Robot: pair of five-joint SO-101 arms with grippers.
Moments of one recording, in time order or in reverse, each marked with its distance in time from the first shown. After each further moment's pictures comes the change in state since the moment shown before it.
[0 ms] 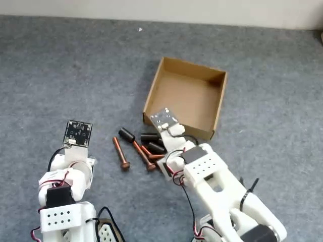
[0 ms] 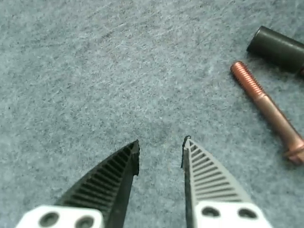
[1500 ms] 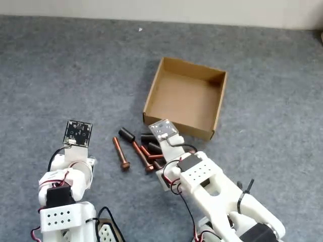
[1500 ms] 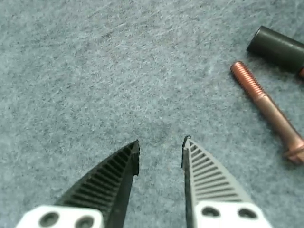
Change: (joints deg) left arm 0.0 0.0 0.0 0.0 0.0; right arm -4.0 0.2 5.9 -0.6 -8.7
